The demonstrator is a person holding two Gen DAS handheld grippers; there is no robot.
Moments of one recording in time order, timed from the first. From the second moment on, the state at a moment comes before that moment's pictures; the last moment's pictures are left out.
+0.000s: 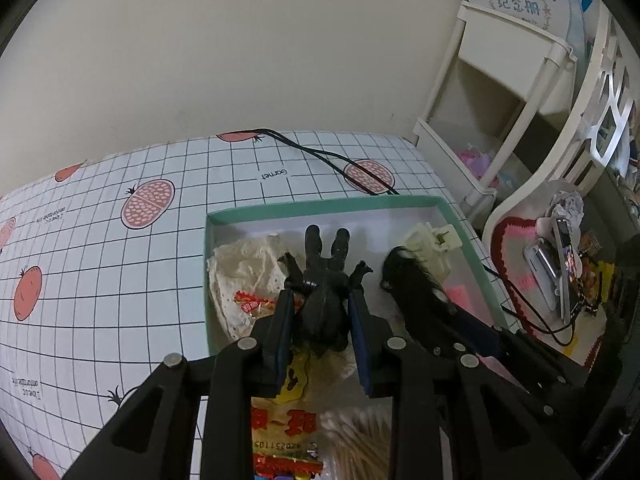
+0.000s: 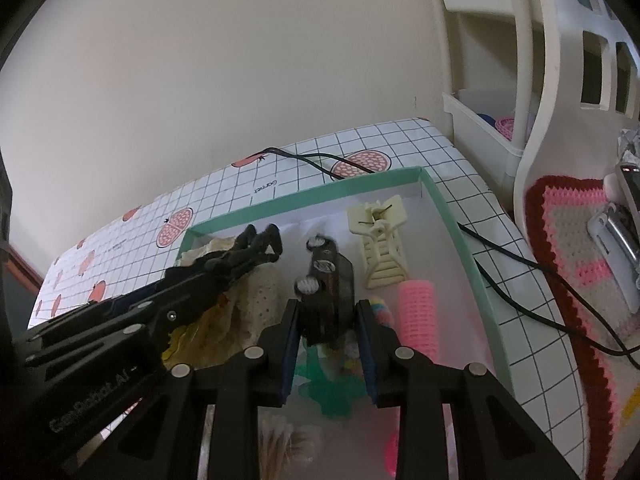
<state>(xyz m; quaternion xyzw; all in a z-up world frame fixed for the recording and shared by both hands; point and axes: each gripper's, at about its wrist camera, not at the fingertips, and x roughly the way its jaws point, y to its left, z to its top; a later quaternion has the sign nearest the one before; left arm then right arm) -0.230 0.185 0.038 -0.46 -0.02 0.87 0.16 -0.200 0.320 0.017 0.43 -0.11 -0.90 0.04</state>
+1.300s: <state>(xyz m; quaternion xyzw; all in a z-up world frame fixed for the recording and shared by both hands) -0.231 0.117 0.059 -0.45 -0.03 0.89 0.06 -0.195 0.313 0.048 0.41 -0.09 -0.91 0.02</state>
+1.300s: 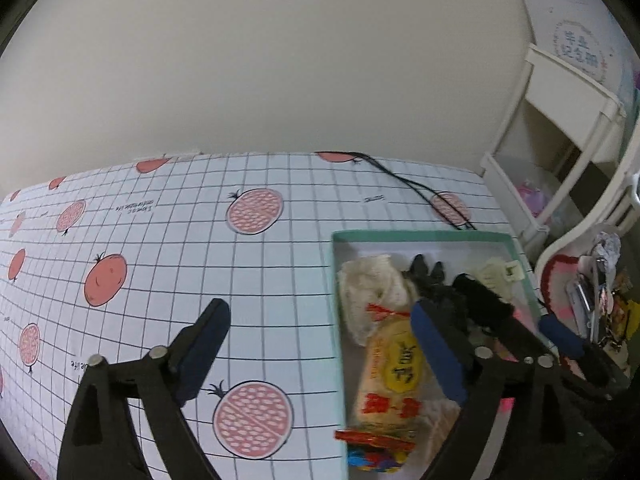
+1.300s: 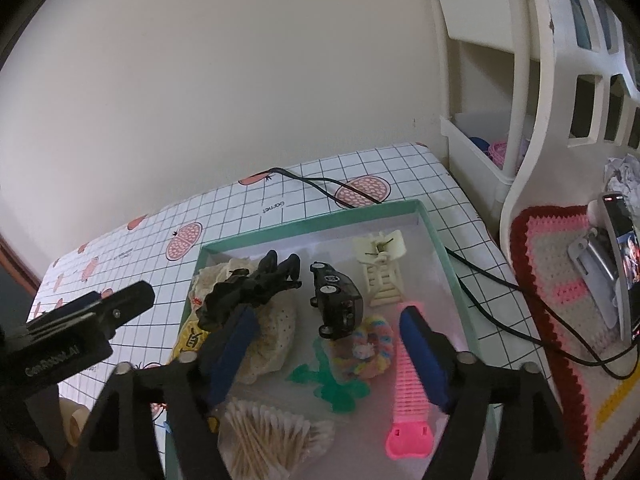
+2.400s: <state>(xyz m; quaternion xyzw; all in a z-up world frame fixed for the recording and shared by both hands) -0.209 0.104 0.060 -0.42 0.02 0.91 0.00 -0.184 0.307 0.060 0.41 -0.08 -0.91 0.02</state>
